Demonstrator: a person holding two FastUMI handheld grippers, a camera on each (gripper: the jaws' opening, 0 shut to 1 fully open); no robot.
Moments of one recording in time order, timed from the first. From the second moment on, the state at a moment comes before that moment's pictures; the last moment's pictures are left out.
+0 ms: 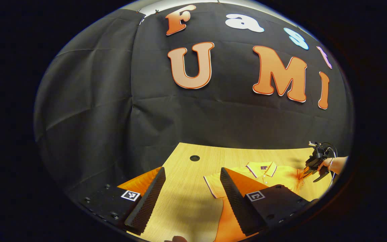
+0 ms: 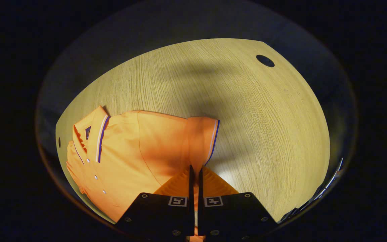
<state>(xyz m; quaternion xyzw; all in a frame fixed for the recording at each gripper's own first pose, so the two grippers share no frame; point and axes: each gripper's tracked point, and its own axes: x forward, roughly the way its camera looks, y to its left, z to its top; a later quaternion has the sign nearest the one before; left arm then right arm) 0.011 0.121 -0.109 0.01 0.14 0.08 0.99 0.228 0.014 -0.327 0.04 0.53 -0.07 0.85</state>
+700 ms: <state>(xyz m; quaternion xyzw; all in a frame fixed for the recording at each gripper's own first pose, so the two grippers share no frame) -0.001 0.167 -0.106 0.00 0.13 0.07 0.99 0.212 0.096 -0.255 -0.02 0.45 -0.01 0.89</state>
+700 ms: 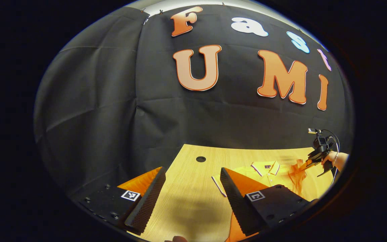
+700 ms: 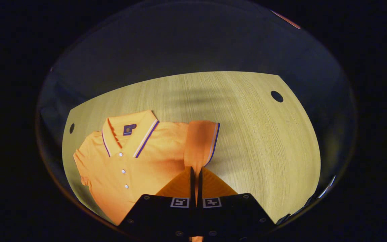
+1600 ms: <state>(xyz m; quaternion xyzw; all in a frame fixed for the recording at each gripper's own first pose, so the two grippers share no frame) 0.030 0.175 -0.132 -0.09 0.17 0.02 0.98 0.173 0.218 -0.209 0.02 0.36 0.14 0.92</state>
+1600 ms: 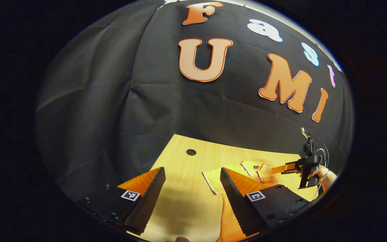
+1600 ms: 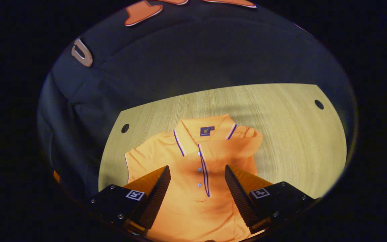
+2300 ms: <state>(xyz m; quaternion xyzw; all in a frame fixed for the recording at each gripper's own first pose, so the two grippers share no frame) 0.144 0.113 -0.217 -0.14 0.33 -0.01 0.93 0.135 0.145 -0.053 0.02 0.19 0.14 0.97</state>
